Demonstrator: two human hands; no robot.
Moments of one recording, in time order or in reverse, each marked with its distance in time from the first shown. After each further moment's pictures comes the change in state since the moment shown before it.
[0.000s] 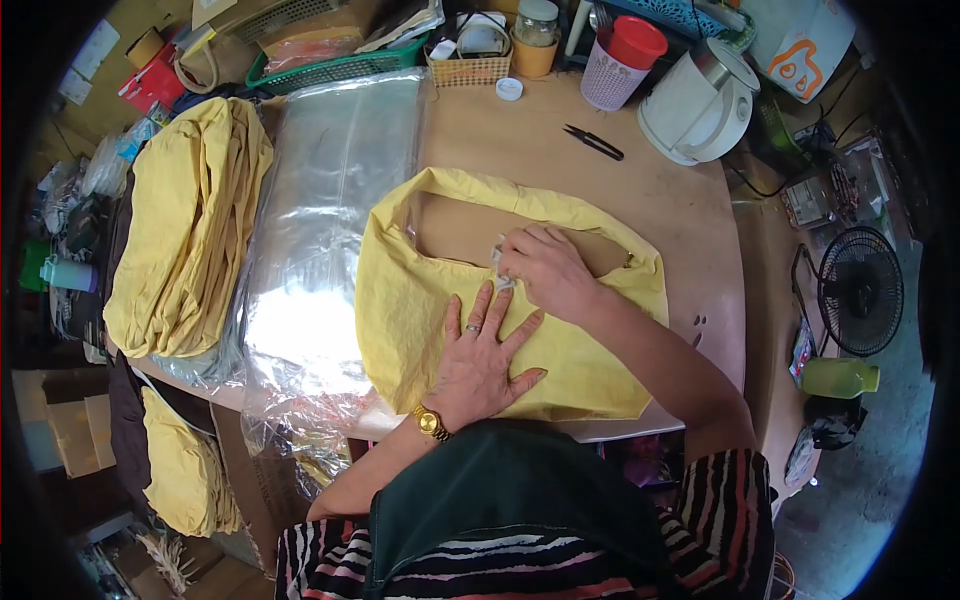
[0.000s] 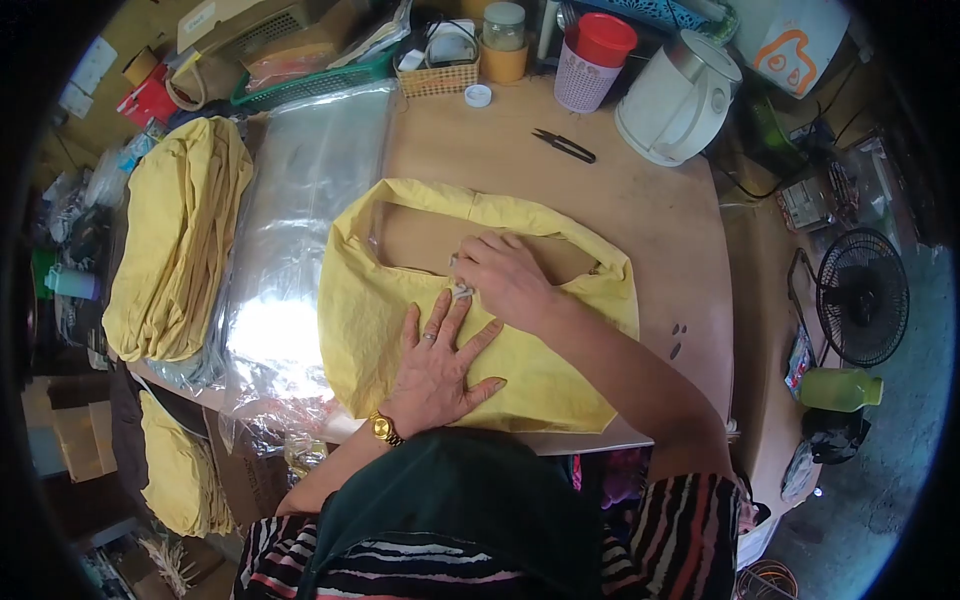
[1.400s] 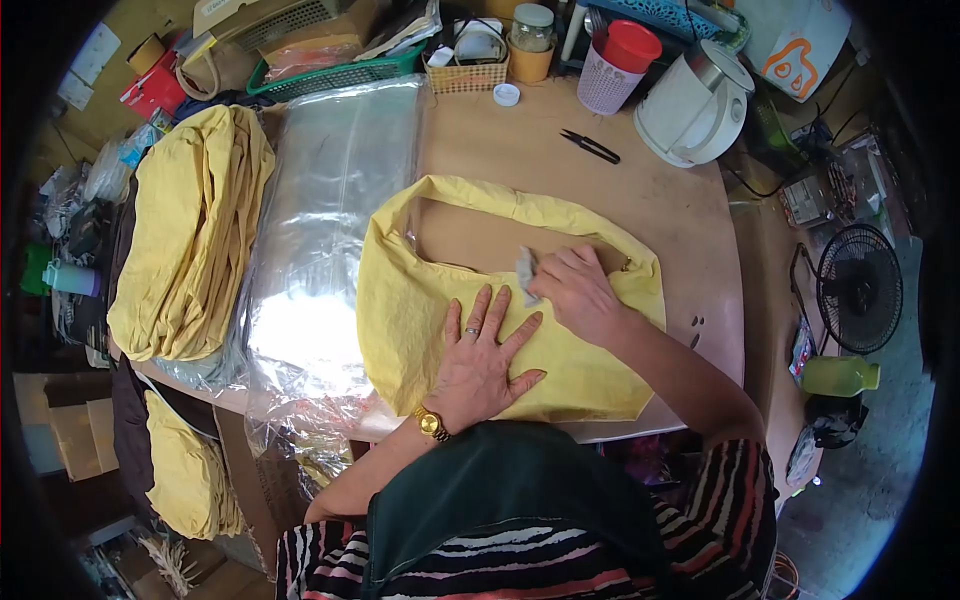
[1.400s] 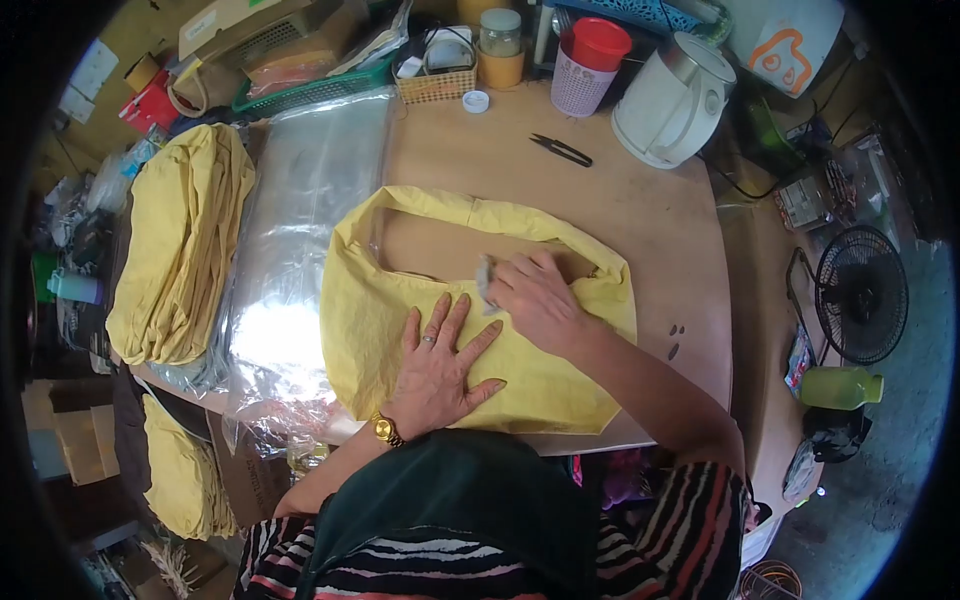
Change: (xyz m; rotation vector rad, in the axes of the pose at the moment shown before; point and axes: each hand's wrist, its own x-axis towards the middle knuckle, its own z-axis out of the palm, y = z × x) left_hand -0.002 0.001 0.001 0.015 0.035 0.001; right_hand -0.036 0.001 -0.021 -0.128 0.014 -0.060
